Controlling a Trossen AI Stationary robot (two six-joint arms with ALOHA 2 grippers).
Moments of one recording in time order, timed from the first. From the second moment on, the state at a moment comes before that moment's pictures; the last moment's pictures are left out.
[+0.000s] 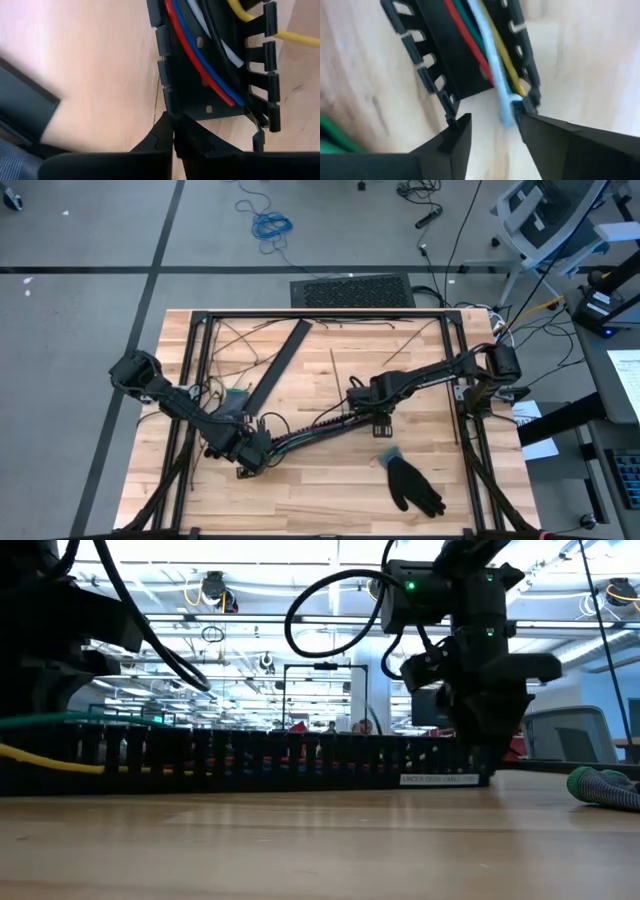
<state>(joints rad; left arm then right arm) -0.55 1.57 0.87 -0.79 -0.17 -0.67 0.05 1.75 1.08 -0.88 0.00 0.12</state>
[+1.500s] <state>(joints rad) -0.31 1.49 1.06 -0.74 -0.26 -0.49 -0.12 1.59 1.09 -0.79 0.05 -0.03</state>
